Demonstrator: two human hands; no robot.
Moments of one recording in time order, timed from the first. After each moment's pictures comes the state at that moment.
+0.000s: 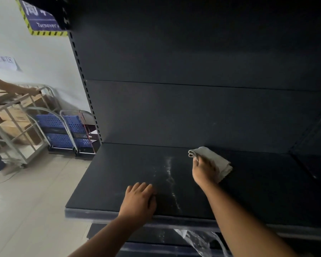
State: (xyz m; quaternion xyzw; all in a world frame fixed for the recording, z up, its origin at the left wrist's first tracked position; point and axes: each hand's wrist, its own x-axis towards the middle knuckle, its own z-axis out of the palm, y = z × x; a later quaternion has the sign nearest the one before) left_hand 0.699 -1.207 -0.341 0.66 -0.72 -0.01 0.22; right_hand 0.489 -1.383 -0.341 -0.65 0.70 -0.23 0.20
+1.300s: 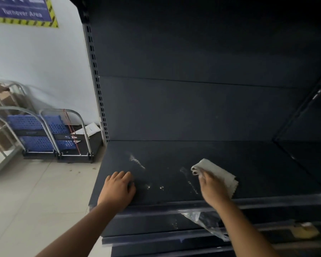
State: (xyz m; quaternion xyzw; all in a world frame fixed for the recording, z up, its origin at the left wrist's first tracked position) left_hand 0.844 -1.196 -0.345 0.67 -0.71 0.00 0.19; right_hand 0.521 -1.240 -0.310 -0.67 0.71 -0.16 0.18
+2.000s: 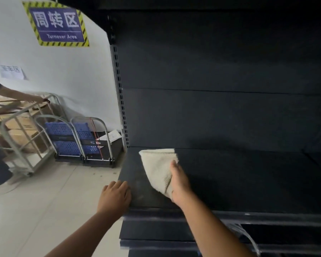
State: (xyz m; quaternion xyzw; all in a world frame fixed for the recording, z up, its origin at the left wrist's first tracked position) left_hand 0.887 -1.160 -0.337 0.74 -0.66 0.03 0.15; right_hand 0.689 -1.238 -0.281 -0.38 0.50 -0.45 0.63
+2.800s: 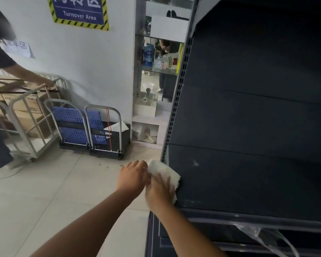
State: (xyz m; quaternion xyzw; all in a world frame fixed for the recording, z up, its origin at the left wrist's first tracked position) left_hand 1.054 -1.175 -0.331 0.70 -0.65 -0.03 0.30; right_hand 0.936 -1.170 -0.330 -0.72 0.62 -0.08 0.29
